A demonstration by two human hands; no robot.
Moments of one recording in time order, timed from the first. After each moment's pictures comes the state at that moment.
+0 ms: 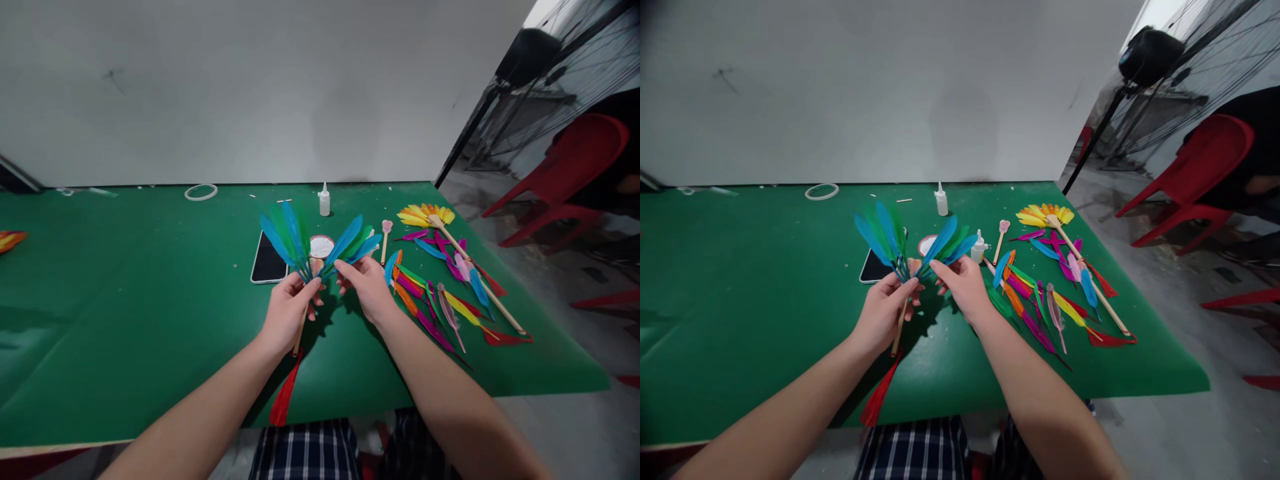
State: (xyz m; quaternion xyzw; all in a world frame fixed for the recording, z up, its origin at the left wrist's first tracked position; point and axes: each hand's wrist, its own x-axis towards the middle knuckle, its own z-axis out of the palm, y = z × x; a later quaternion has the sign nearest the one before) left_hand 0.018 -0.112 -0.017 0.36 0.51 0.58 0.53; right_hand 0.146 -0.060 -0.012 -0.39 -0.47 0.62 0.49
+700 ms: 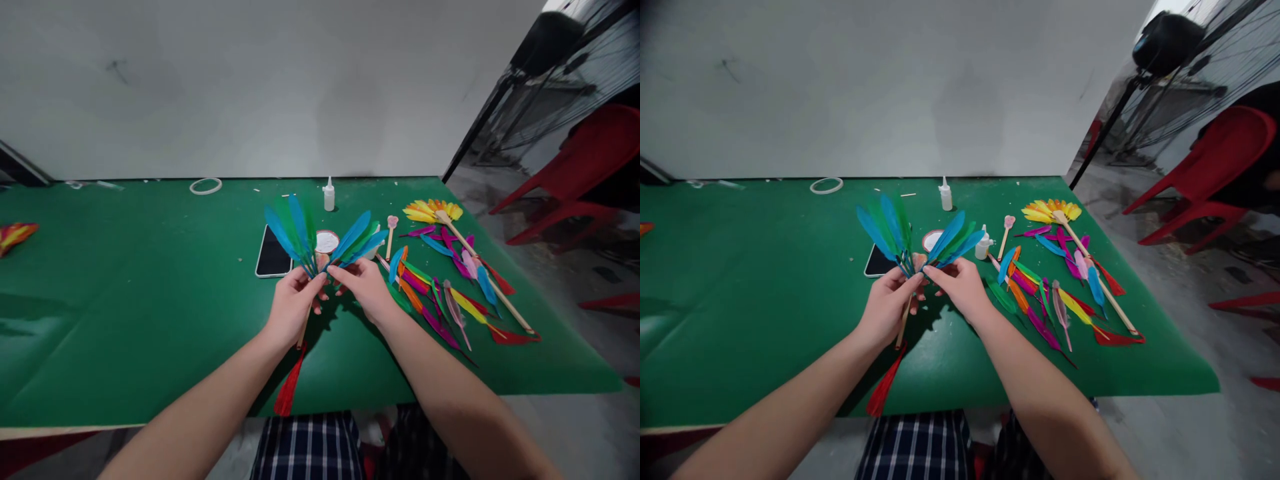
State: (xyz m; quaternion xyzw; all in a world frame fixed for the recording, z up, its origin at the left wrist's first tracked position) left_hand 0.019 -0.113 -0.018 0.38 0.50 0.58 0.52; right_hand 0.141 -0.067 -0.015 -0.39 -0.51 0.64 0.43
